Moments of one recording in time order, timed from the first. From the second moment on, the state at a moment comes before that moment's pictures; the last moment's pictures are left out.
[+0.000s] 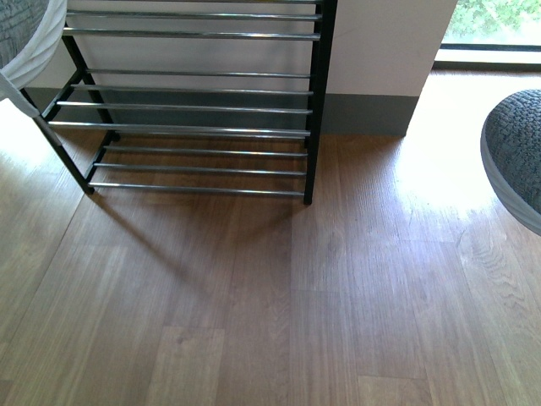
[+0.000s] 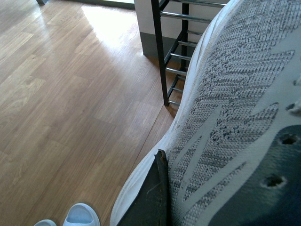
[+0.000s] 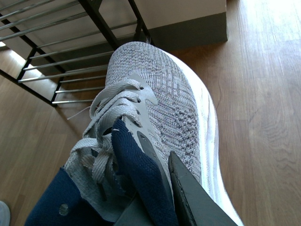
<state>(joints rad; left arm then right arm) -0.33 0.99 0.45 0.01 -0.63 -0.28 -0.29 0.82 0.22 0.12 -0.52 0.08</state>
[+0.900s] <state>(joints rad) -0.32 0.99 0.45 0.01 -0.63 -0.28 -0.28 0.82 0.22 0.12 -0.54 0.08</state>
